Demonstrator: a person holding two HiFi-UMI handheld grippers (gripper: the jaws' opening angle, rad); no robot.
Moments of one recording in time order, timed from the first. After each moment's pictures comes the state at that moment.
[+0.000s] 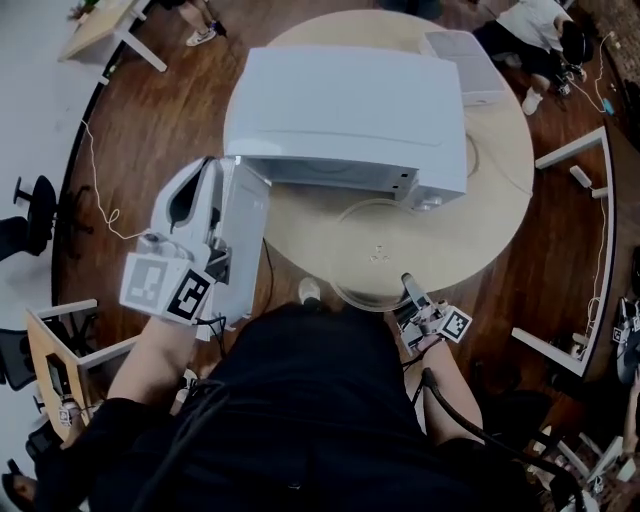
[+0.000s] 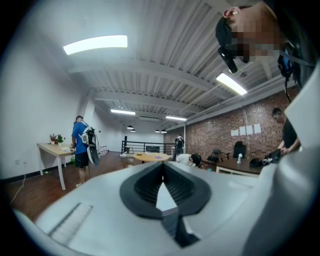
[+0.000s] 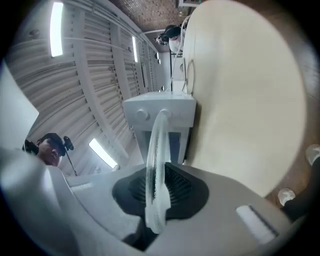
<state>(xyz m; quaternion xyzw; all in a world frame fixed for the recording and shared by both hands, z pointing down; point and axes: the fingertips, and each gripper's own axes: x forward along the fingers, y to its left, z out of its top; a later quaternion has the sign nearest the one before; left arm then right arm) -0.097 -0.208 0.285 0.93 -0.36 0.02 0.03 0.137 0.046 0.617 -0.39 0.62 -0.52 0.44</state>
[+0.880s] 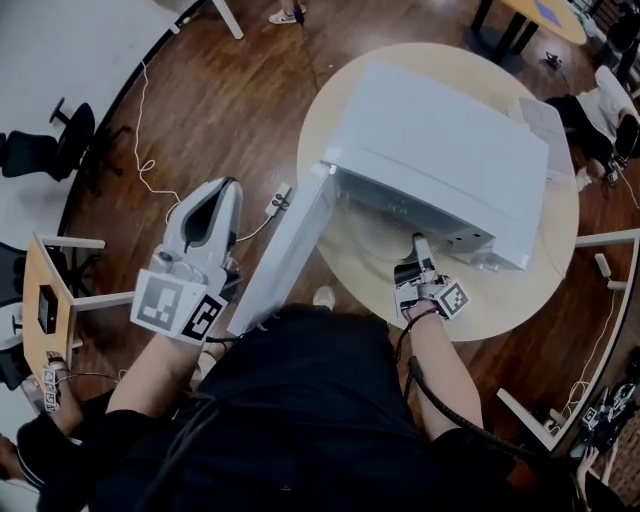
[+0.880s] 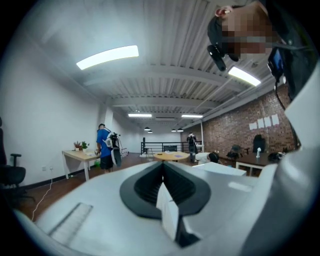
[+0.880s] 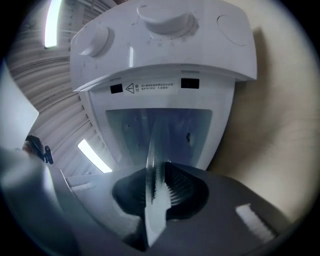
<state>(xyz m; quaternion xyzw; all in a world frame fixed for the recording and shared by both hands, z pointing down) -0.217 -0.202 0.277 0.89 -0.46 0.03 0.02 0.089 -0.153 0.596 -0.43 0.60 -0.52 0.43</state>
